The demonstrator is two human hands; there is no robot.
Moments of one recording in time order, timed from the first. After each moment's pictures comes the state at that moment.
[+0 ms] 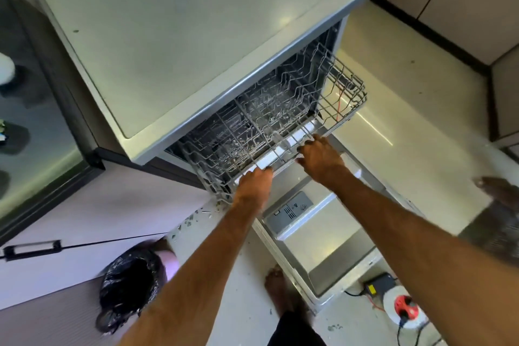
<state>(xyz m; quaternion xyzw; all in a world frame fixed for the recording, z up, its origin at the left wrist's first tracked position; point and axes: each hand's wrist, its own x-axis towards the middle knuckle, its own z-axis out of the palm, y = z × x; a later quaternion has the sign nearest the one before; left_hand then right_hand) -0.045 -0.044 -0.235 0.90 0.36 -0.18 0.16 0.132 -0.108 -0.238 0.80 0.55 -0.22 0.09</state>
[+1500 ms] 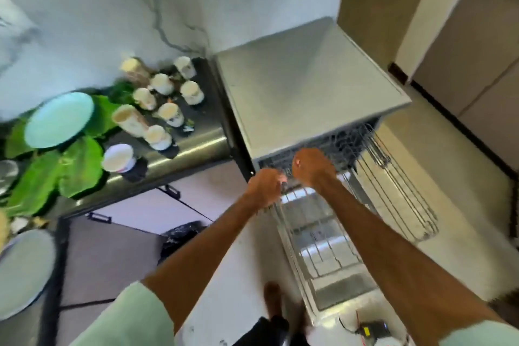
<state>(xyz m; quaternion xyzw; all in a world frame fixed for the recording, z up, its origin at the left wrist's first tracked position) -0.177 -0.064 0.032 0.87 0.43 -0.05 0.22 -0.023 -0.096 0.080 0.79 0.57 -0.23 -0.04</state>
